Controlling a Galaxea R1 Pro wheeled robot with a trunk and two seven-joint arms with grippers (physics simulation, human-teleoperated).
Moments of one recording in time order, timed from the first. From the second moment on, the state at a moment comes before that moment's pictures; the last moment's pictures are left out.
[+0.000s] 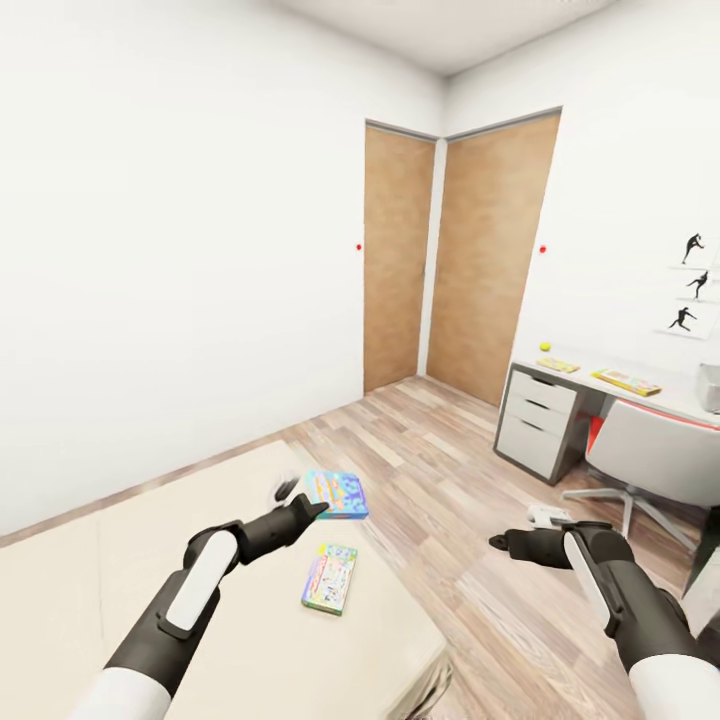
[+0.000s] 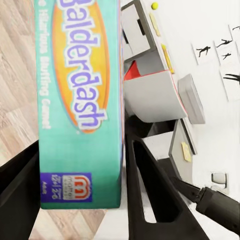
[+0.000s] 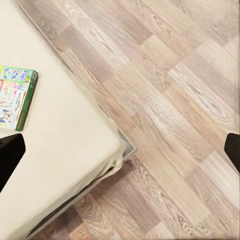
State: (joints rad) left arm -0.49 0.00 -0.13 -1.10 1.02 0.68 -0.10; right arm -0.53 -0.20 -0.09 -1.05 -0.09 0.90 0.26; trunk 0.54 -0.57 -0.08
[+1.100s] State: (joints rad) left arm -0.49 0.01 -0.13 -1.10 1.03 0.68 -0.03; right arm -0.53 -0.20 -0.10 -1.04 -0.09 0.90 0.27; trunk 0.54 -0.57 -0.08
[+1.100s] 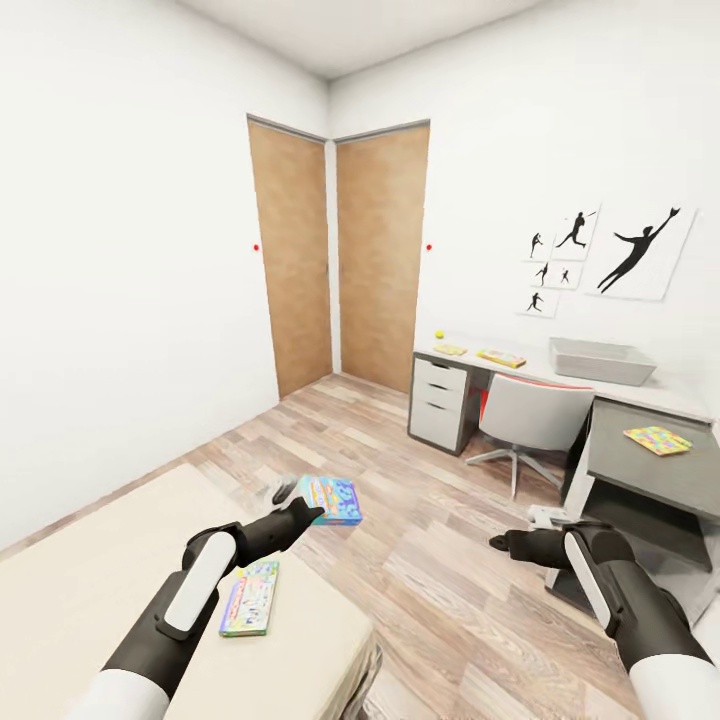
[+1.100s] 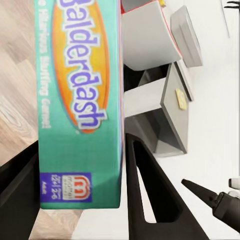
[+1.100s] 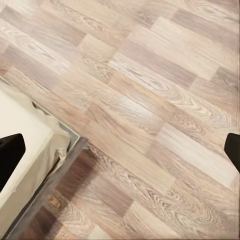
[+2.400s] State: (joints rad) left arm -0.46 0.02 -0.05 -1.10 1.02 0.69 -0.08; right arm -0.54 -0.18 -0.08 -0.99 -0.08 0.90 0.27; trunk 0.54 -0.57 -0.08
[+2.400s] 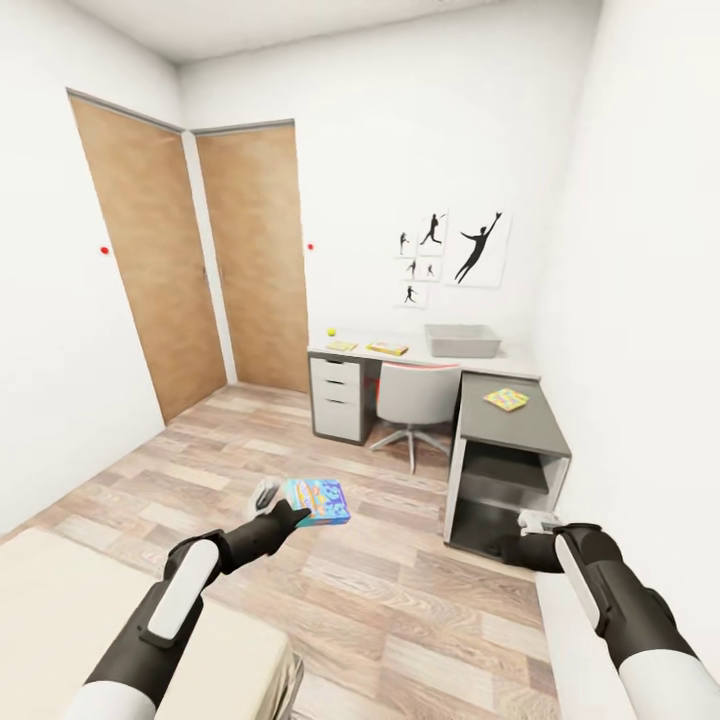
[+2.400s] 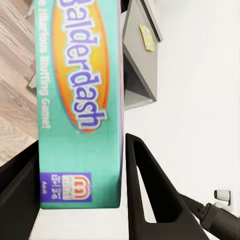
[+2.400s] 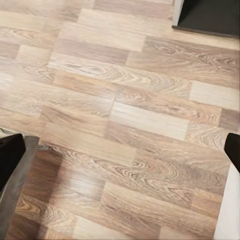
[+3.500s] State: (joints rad) left arm -0.45 0.03 0.01 -1.10 1.04 0.70 -0.10; right arm -0.53 -0.16 -0.07 -1.00 -0.09 0.89 0.27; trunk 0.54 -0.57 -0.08
